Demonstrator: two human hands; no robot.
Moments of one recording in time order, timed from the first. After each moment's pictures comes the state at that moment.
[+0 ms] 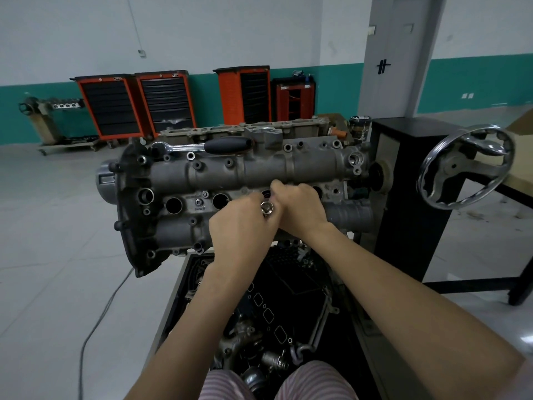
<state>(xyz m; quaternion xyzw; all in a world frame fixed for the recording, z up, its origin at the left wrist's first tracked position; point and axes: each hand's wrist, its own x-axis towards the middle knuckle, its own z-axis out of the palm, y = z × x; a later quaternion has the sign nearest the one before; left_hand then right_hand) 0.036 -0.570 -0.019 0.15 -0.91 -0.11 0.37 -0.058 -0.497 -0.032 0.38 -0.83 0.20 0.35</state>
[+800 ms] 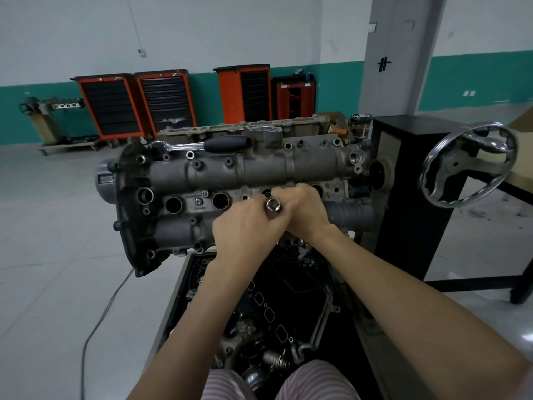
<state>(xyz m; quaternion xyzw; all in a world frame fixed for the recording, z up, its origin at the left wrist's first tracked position) 0.031 -0.570 -0.023 0.15 -0.93 -0.16 0.31 -0.060 -0.491 -0.033 0.41 -0.80 0.19 0.39</state>
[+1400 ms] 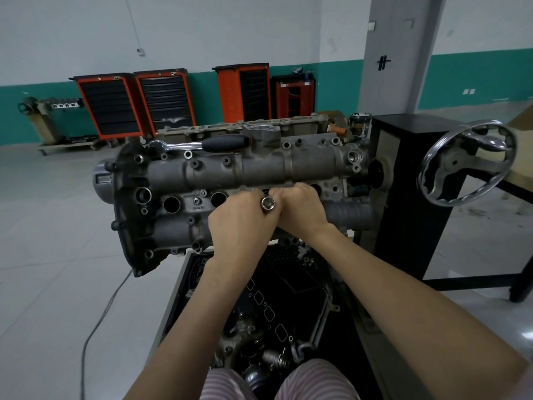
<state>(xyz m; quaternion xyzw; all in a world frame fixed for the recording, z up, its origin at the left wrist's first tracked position) 0.030 -0.570 -0.019 0.17 -0.91 -0.10 0.36 -0.059 -0.494 -0.036 0.40 -0.77 0.23 0.43</state>
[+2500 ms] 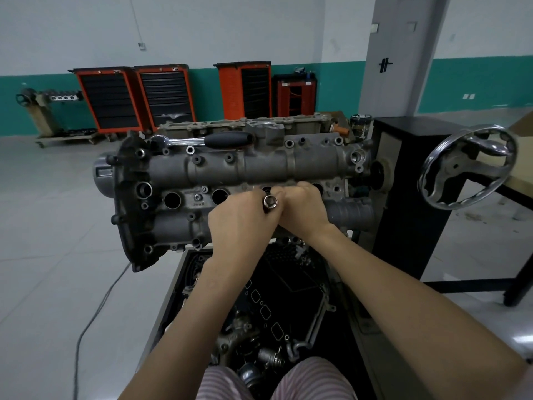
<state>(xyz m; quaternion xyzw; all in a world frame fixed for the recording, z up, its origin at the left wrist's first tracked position) 0.038 -0.571 -0.016 0.15 -0.92 -0.12 0.35 -0.065 -0.495 -0.040 0.41 -0.74 0.23 0.48</state>
